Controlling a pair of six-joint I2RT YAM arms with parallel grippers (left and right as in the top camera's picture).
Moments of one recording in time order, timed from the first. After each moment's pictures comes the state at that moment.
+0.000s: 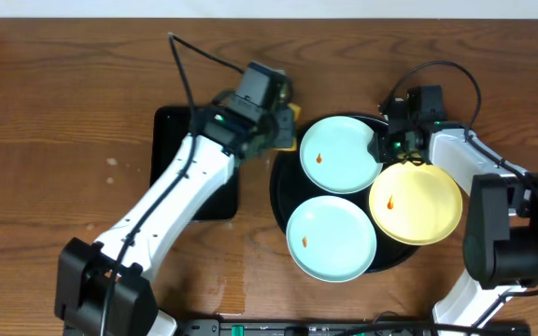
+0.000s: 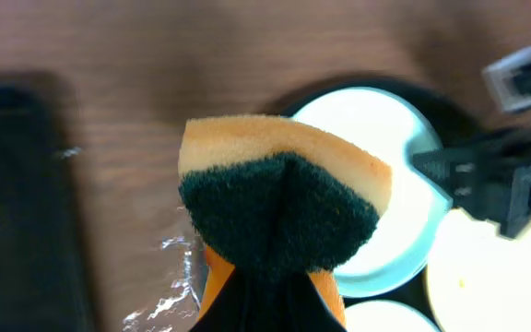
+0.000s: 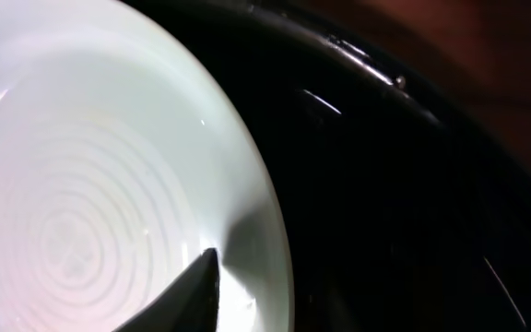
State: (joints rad) left arm -0.52 1.66 1.39 -0.68 0.08 -0.44; right arm 0.06 1.91 1.11 -0.40 -0.28 -0.02
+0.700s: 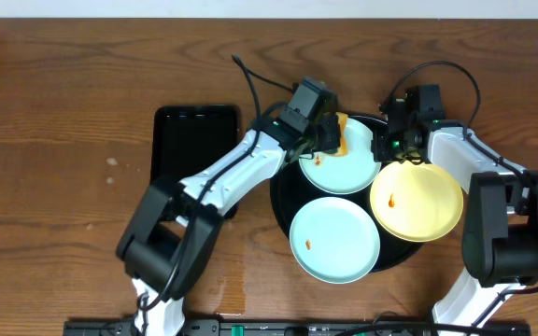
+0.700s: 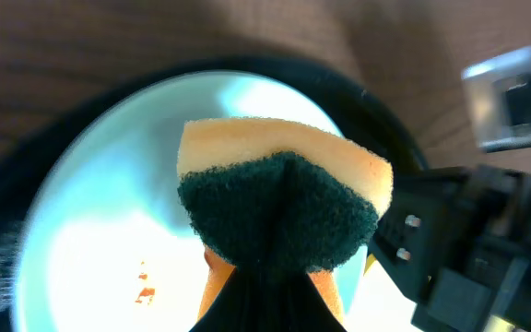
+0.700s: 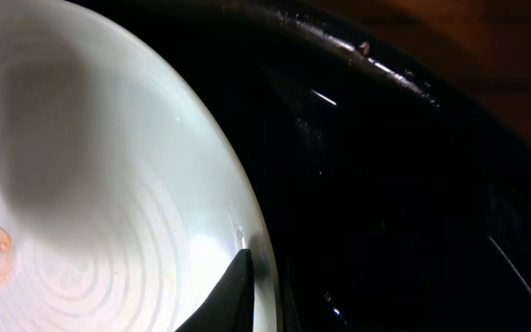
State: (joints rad) left arm -0.63 1.98 1.39 -0.30 0.24 -0.73; right arm 0.07 1.92 1.12 -0.42 -0.27 0.05
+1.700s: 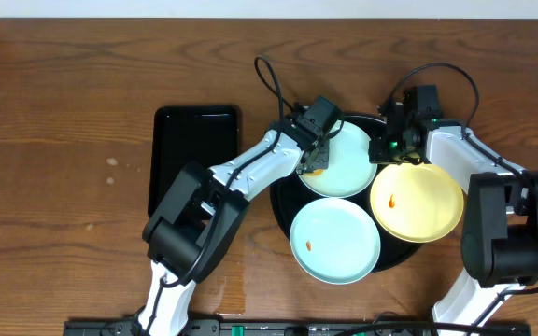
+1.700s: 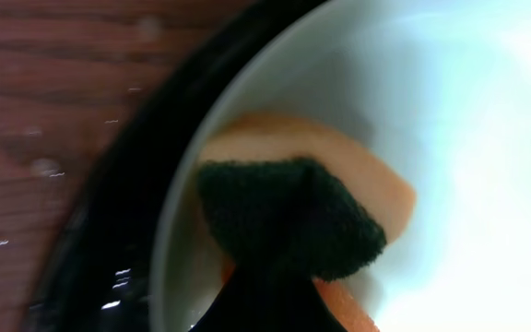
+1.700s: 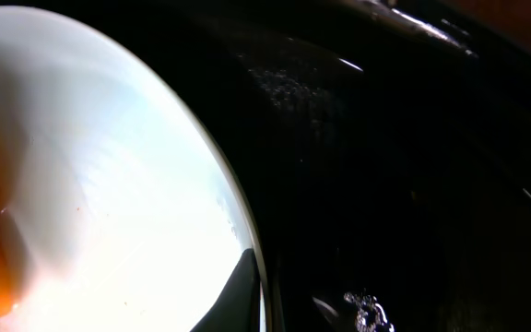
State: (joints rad) left arm -0.67 2.11 1.46 -0.57 -0.05 -0.59; right arm 0.08 1.92 1.13 -0.47 -0.29 0.11
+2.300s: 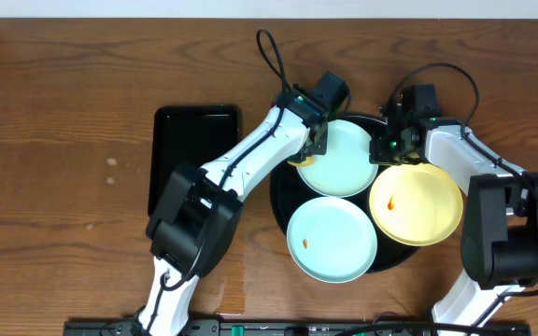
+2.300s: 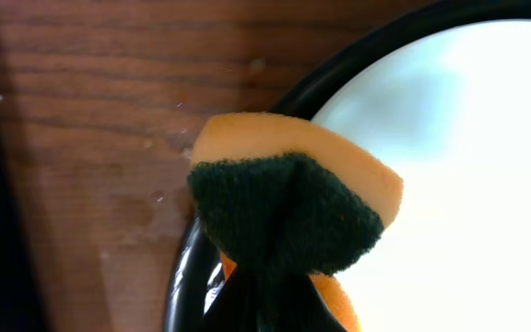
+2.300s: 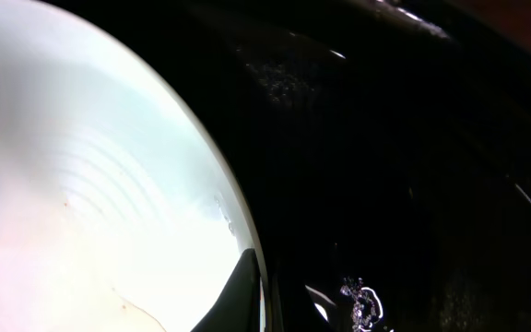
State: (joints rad) left arm -0.66 2.13 1.74 -0.95 -0.15 -0.56; right arm 0.08 1.91 1.14 -0.51 -0.23 0.15
